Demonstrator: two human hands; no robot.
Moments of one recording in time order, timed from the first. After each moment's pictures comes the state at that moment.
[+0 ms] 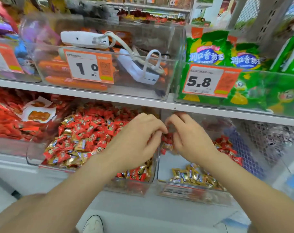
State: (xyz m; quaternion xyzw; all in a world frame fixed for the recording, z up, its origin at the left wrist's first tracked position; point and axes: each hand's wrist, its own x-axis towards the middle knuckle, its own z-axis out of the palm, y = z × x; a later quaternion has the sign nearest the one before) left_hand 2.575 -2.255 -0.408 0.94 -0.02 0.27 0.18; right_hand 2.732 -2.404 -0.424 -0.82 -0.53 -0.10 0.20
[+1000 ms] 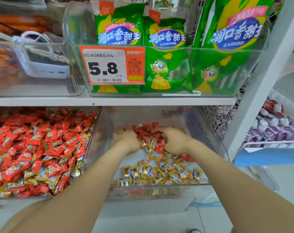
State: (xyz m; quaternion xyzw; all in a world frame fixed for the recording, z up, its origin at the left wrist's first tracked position) left_hand 2.772 -2.327 -0.507 0.91 0.35 -0.12 0.19; right_hand 2.864 -2.496 -0.492 -0.88 -0.39 0.19 0.18
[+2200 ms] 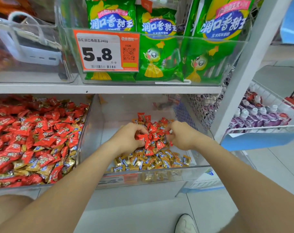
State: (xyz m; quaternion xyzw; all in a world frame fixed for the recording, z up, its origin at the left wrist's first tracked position) left_hand 2.733 -2.346 -0.502 0.92 0.12 -0.01 0.37; right_hand 2.850 -2.541 -0.478 -0.93 -0.30 0.19 0.11
